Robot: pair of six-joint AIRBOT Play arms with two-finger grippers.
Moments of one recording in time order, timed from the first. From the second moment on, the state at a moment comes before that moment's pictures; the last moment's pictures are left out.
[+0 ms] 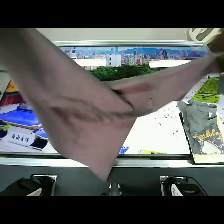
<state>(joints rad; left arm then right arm) -0.38 -1.07 1.89 1.82 -1.00 -1.74 -0.07 -0.88 1.59 -1.31 1.30 1.04</state>
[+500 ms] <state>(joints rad) -0.36 -1.61 1.75 1.57 -1.01 -1.75 -0.07 -1.37 1.49 -1.29 1.38 1.07</state>
